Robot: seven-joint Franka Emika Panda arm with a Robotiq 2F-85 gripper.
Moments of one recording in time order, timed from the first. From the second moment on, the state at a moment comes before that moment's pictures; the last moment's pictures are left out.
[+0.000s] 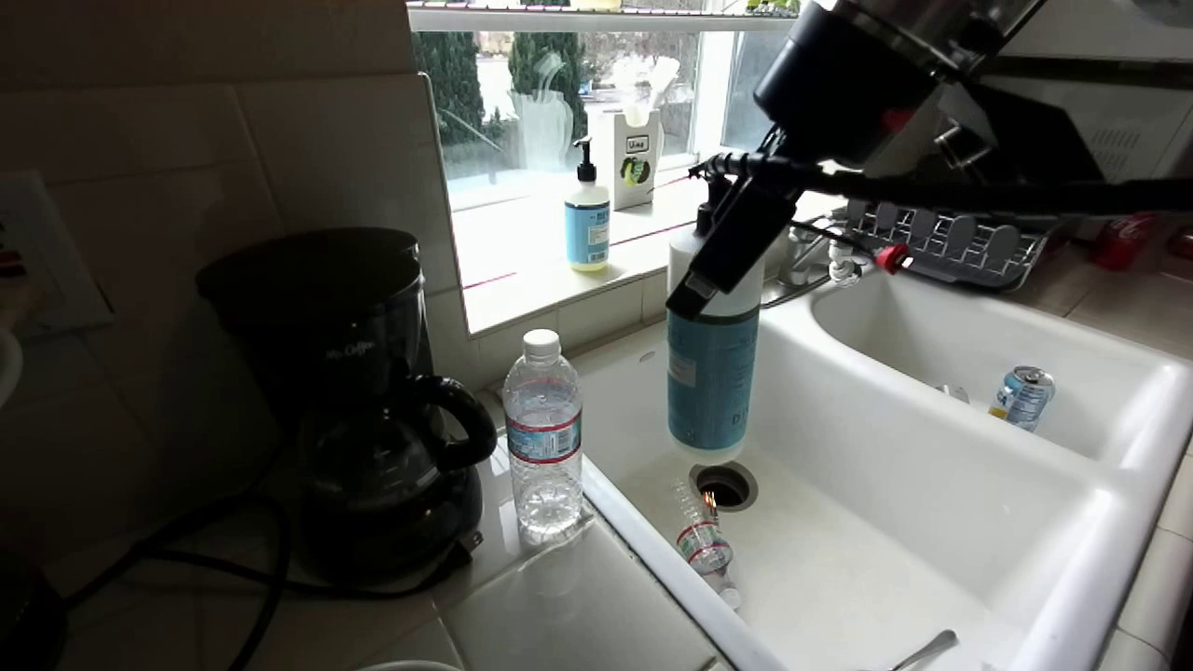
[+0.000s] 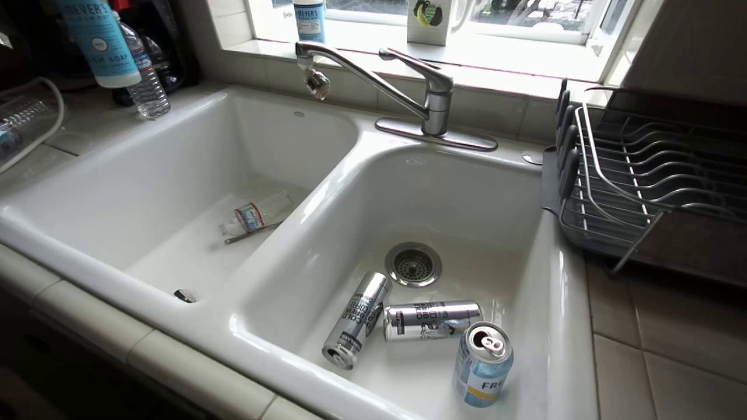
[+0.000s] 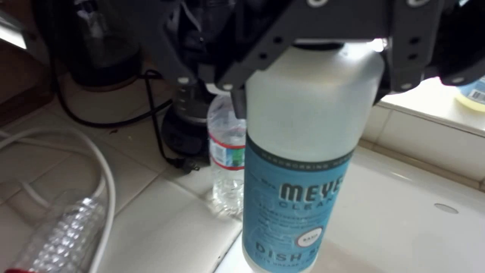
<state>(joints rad) 0.32 -0.19 0.32 -2.09 0.02 2.39 0.03</state>
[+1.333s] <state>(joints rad) 0.40 -0.17 0.30 -2.20 0.13 2.53 -0.27</state>
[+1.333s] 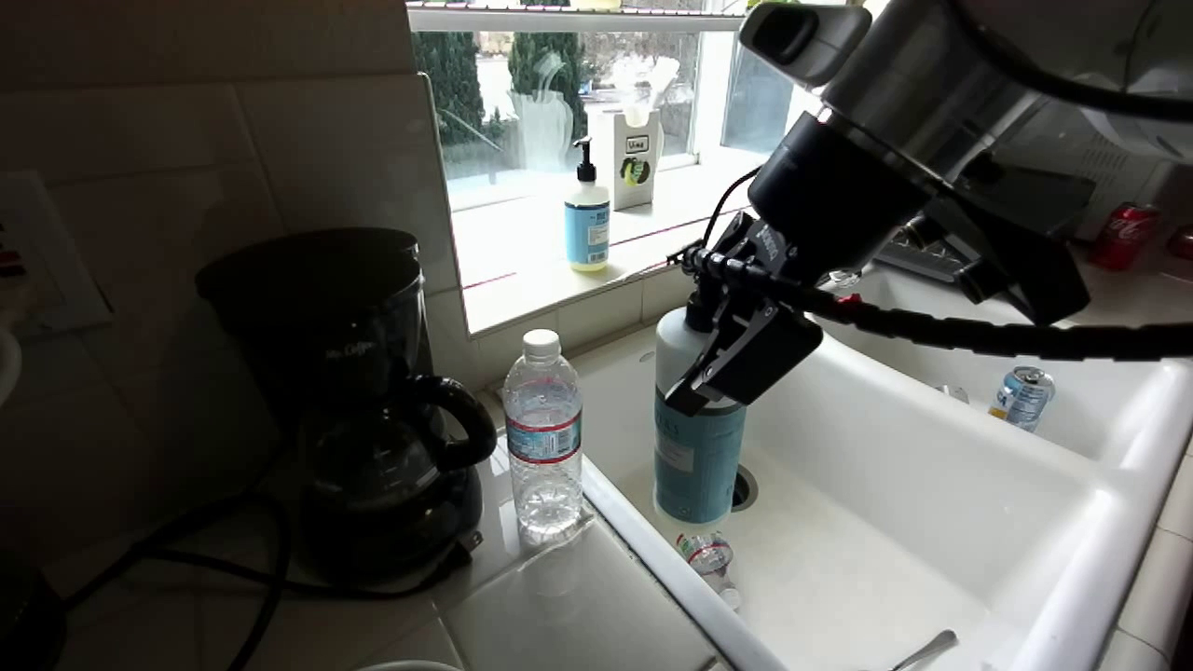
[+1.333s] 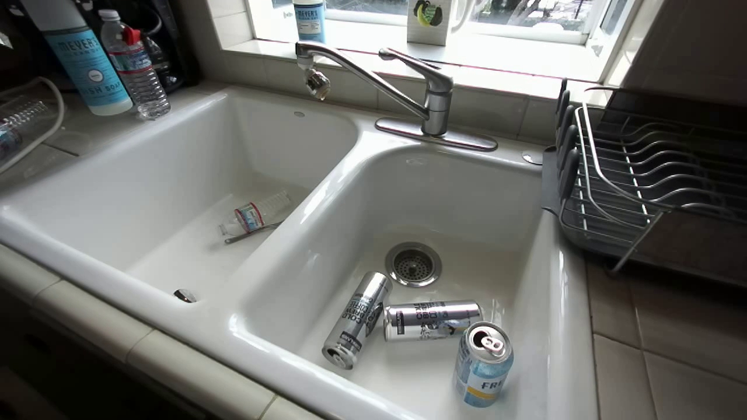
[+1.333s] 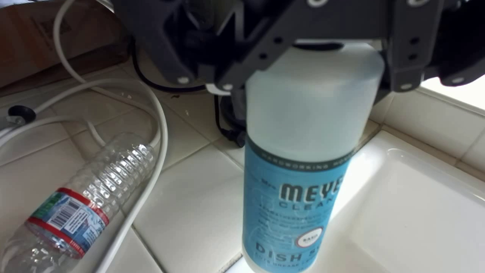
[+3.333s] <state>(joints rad) 0.47 -0.03 0.41 -2.21 0.12 2.77 -0.39</state>
